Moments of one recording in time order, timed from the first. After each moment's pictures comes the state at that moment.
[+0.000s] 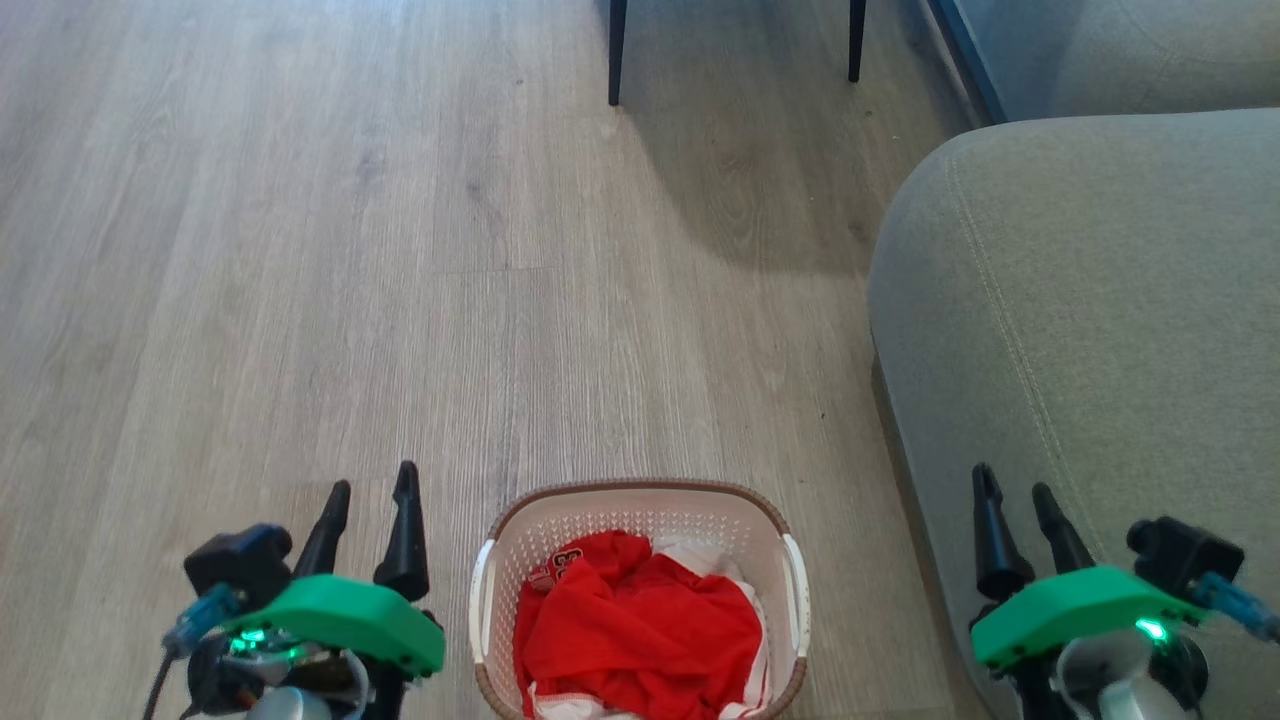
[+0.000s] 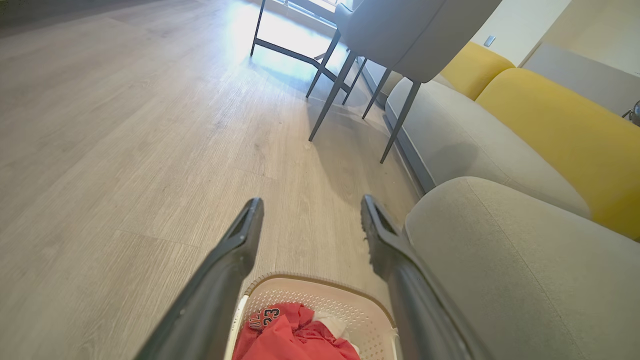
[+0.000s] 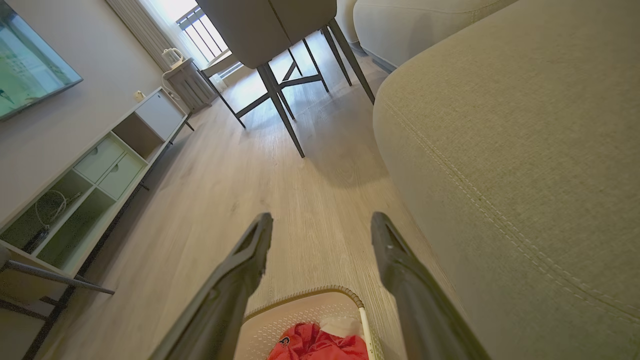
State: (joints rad) left arm 0.02 0.08 -0.19 0.16 -0.54 0.05 -0.13; right arm 0.02 -0.03 0.04 0.19 0.60 0.13 -0.13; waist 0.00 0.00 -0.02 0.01
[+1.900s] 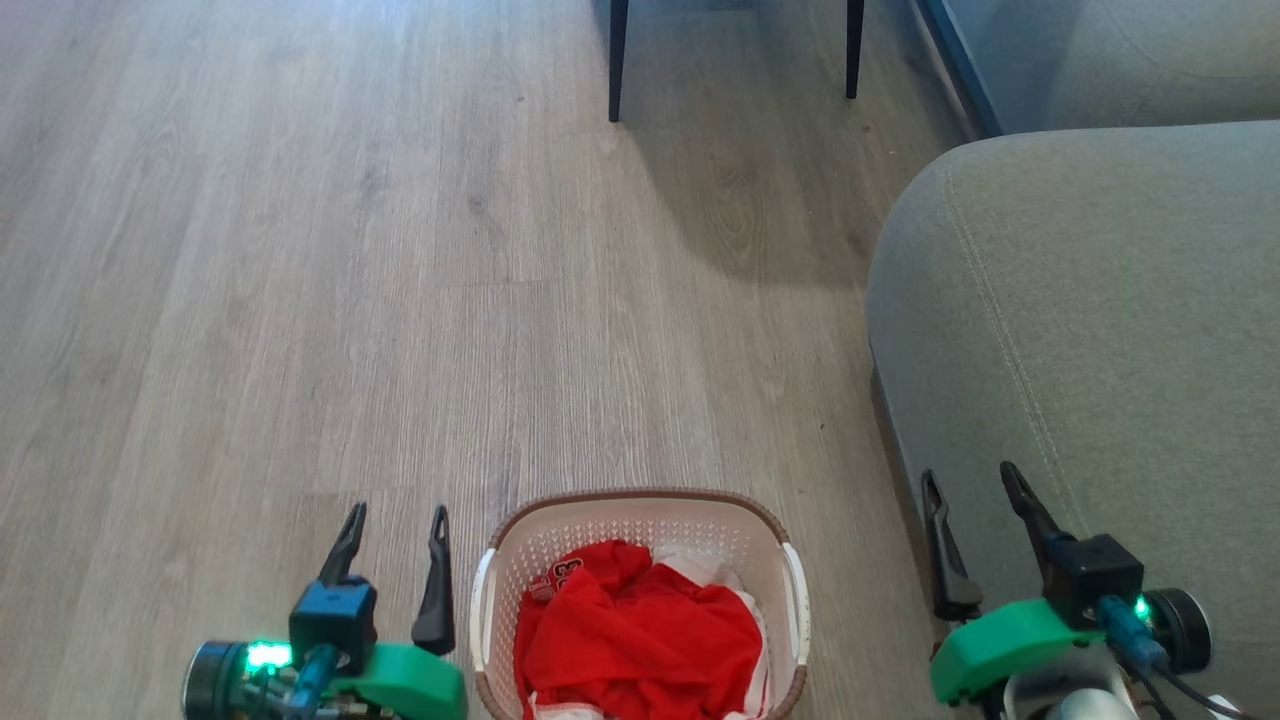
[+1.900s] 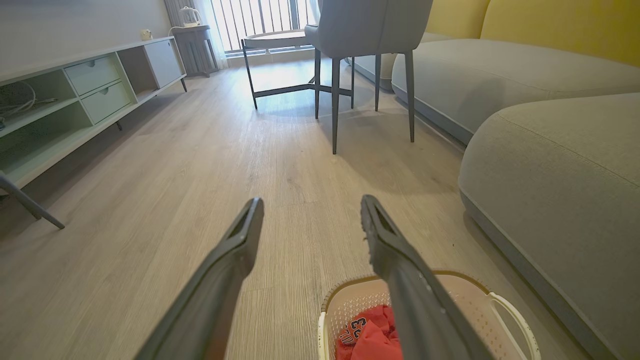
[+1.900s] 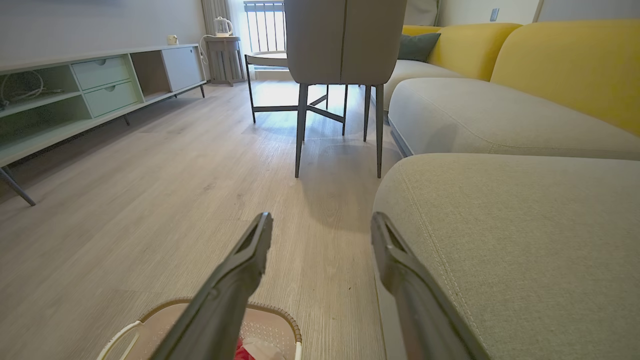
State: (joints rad) left arm 0.09 0.08 -0.23 0.19 -0.07 0.09 -0.25; right arm 0.05 -0.04 0.11 0.16 0.11 0.13 -0.25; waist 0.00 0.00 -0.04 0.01
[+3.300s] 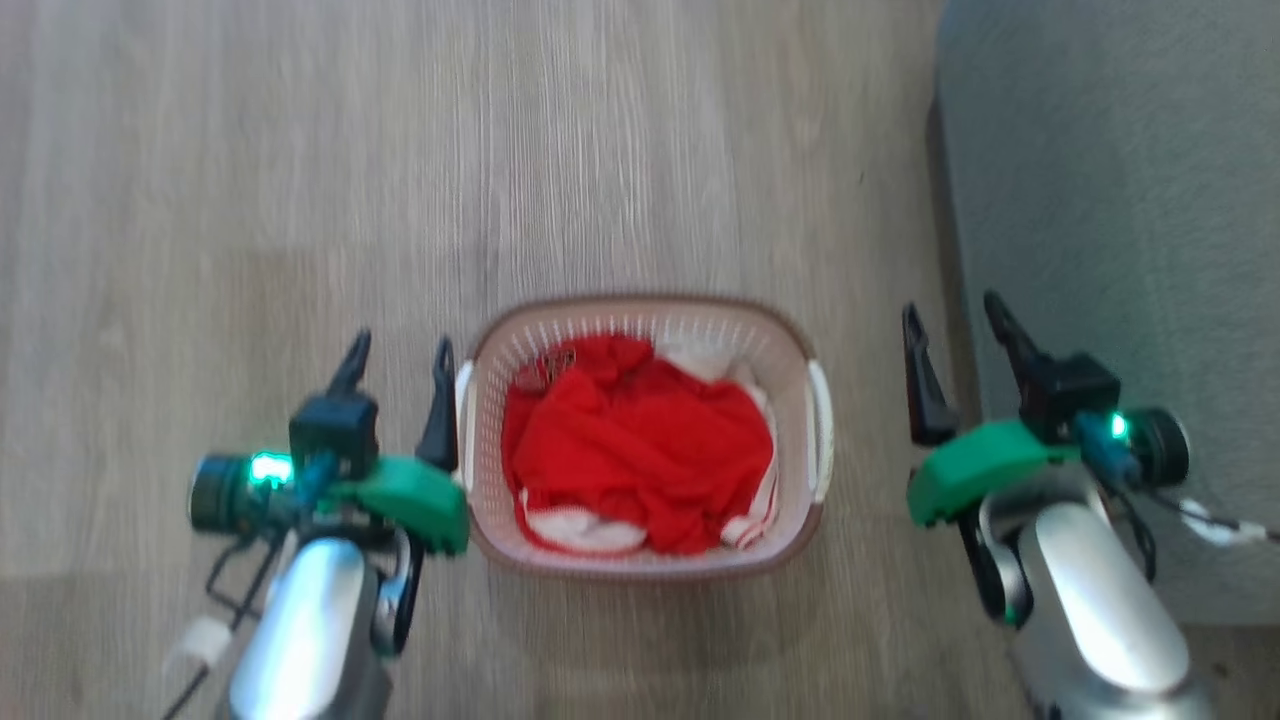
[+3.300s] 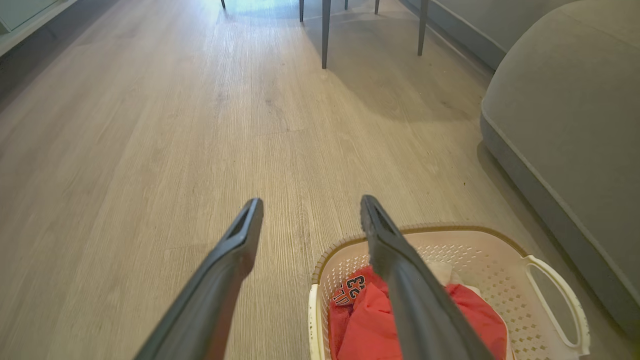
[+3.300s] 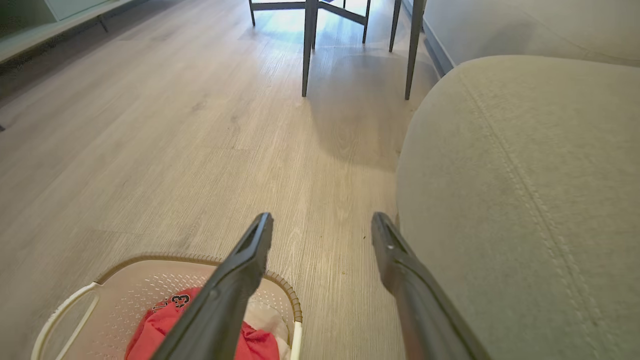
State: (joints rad) left arm -0.25 0.05 -0.22 0.41 -0.08 0.03 -0.25; right arm -0.28 -0.04 0.13 0.35 0.11 0.13 -0.25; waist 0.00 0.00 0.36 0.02
